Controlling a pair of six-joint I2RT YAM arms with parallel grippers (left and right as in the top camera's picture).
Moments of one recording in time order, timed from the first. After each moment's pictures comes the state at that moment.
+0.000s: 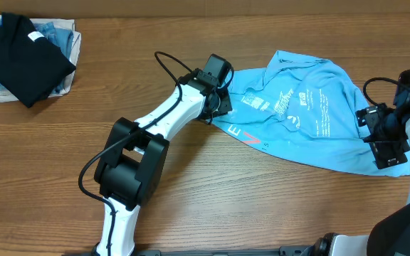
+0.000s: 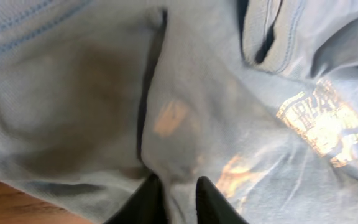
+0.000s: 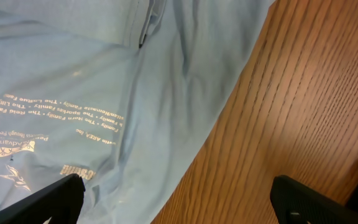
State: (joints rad) left arm -0.53 2.16 1.60 -0.63 0.10 -0.72; right arm -0.37 1.56 1.33 -1.26 0.05 0.96
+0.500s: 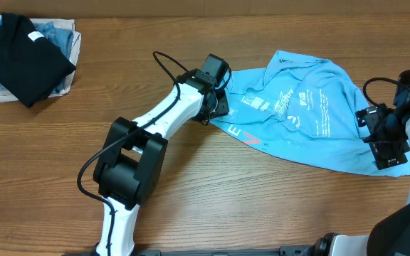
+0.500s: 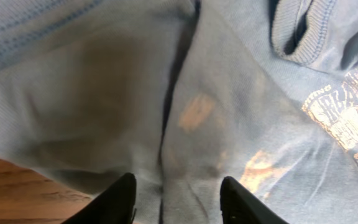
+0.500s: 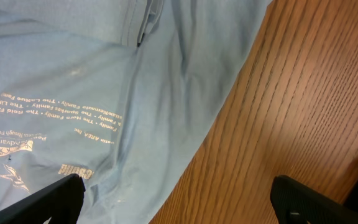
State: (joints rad) left arm -0.51 2.16 1.60 -0.68 0.10 -0.70; right arm -0.37 1.56 1.33 -1.27 0.05 0.96
